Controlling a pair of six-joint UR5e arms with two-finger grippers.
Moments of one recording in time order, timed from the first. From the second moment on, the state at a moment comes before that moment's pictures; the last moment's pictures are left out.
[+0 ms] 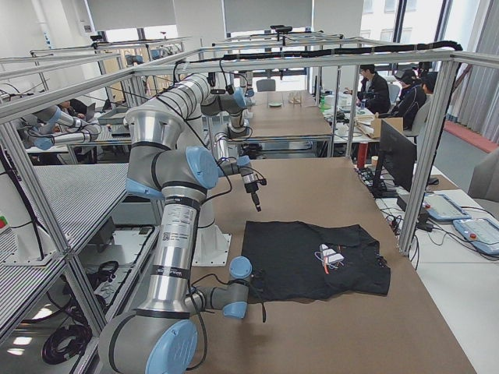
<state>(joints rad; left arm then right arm) -0.18 -1.49 -2.11 -2.33 -1.39 -1.63 0.37 -1.69 1.86 -0.49 1.94 1.45</state>
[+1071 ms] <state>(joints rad) -0.06 -1.55 -1.94 -2.34 -1.26 -1.66 0.39 -1.68 1.86 -0.49 1.94 1.44</state>
